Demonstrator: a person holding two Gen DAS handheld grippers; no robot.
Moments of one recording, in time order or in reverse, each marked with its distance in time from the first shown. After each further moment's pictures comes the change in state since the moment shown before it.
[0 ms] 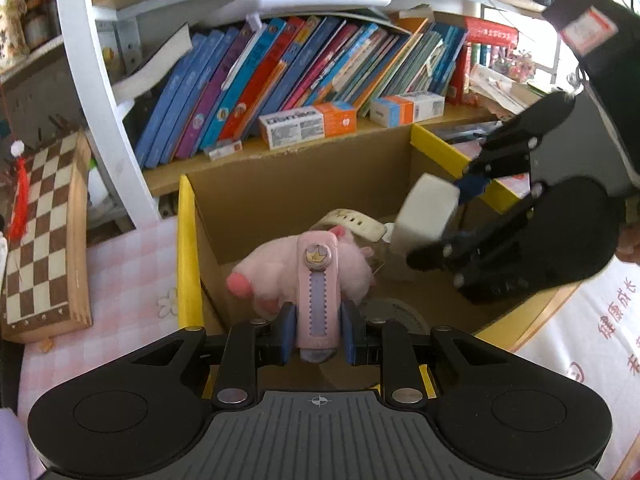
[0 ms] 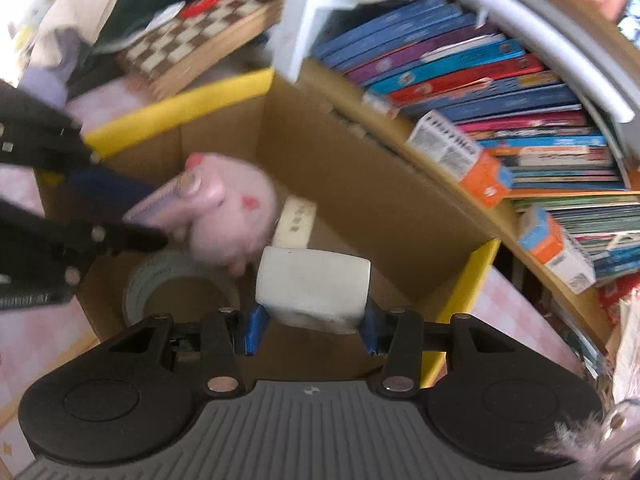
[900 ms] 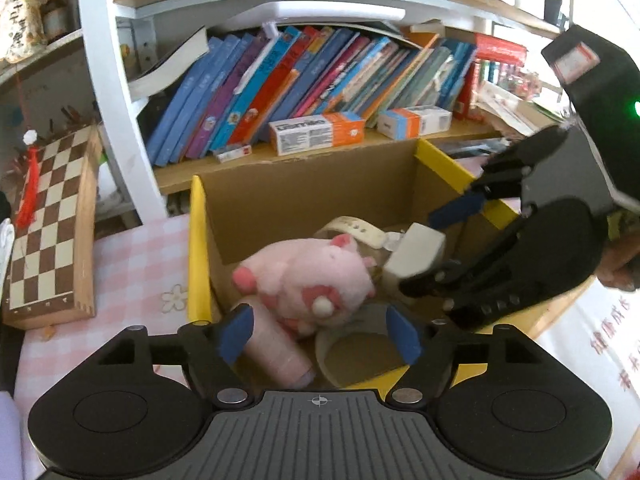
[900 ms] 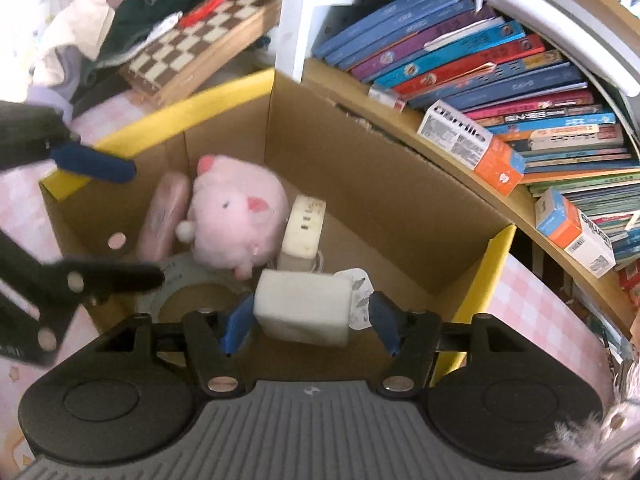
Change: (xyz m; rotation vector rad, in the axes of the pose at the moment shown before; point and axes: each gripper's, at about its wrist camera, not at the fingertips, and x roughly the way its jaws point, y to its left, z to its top) left arm -0.014 0.001 -0.001 -0.031 -0.032 0.012; right arm -0.005 -0.005 -0.002 0.082 -0.029 0.050
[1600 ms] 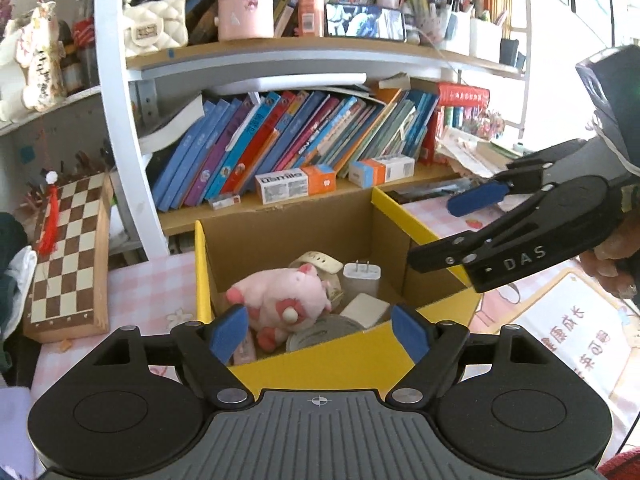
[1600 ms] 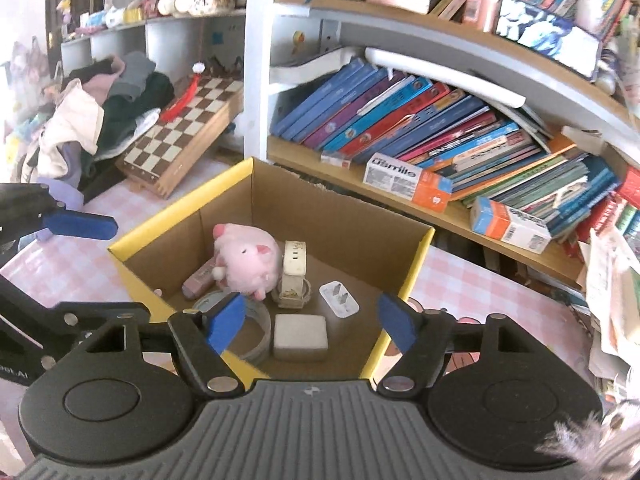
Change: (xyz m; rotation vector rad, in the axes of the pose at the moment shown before) left arm -0.078 -0.022 -0.017 0.011 -0.149 -0.032; right arm -0.105 0.016 -0.032 0.177 -0.207 -0.095
